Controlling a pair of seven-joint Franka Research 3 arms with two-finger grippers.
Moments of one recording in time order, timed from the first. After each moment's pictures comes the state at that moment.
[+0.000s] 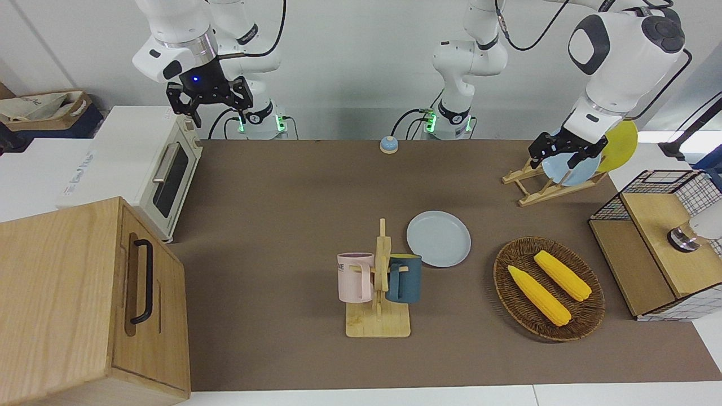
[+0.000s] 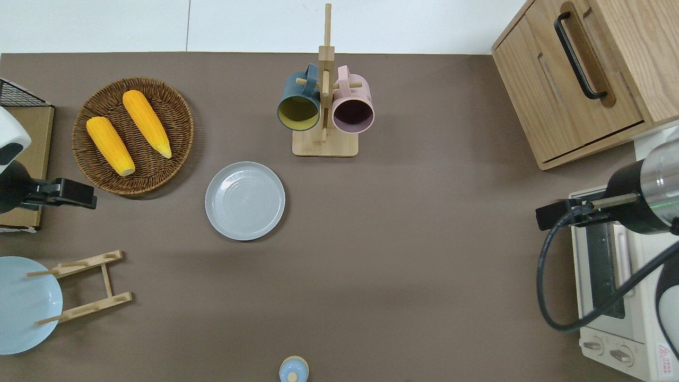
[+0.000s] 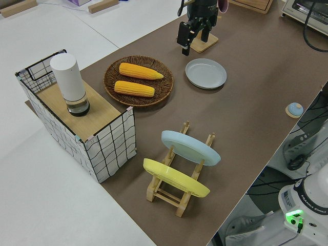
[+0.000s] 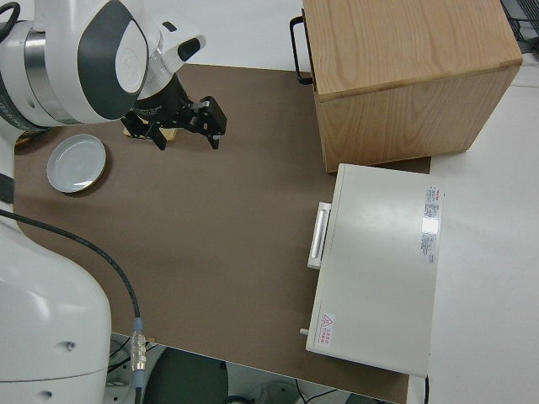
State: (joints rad) left arm -0.15 0.04 0.22 -1.66 -0.02 1.63 0.10; right arm 0.02 -0.01 0.12 -1.47 0.00 1.39 0.03
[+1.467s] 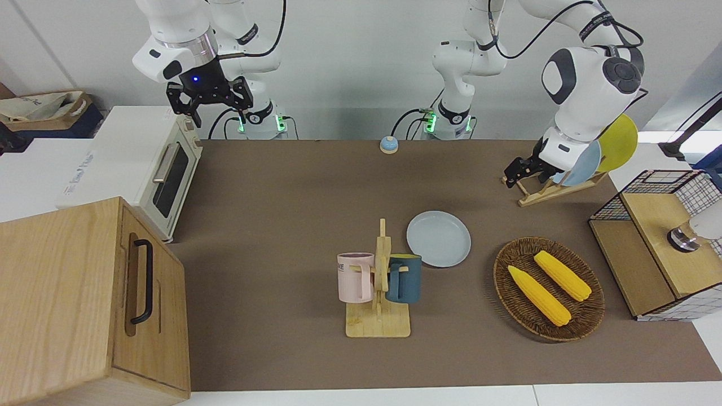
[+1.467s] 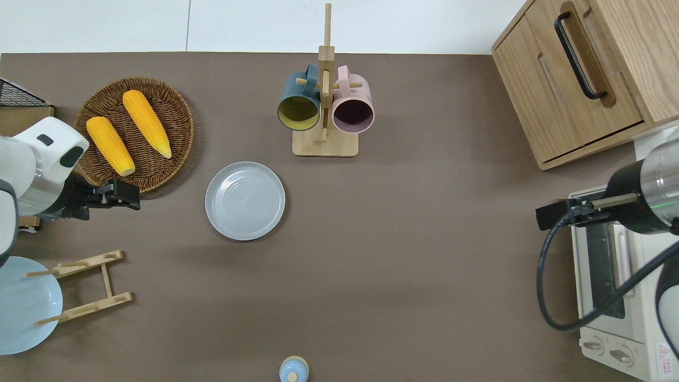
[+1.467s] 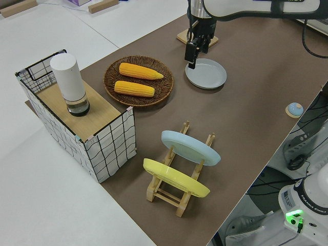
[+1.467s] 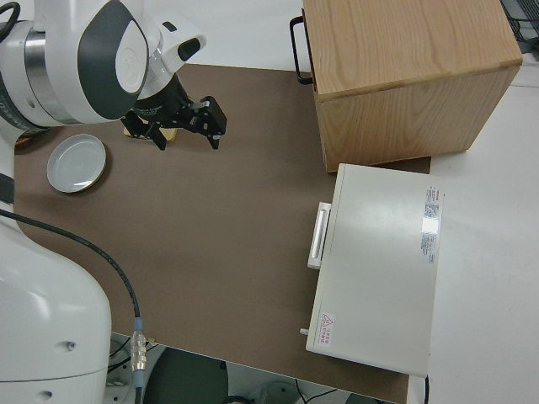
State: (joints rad) left arm -0.15 0.05 0.17 -1.82 -0.07 1.77 -0.13; right arm 0.02 -0.01 0.12 -1.47 0.00 1.39 0.03
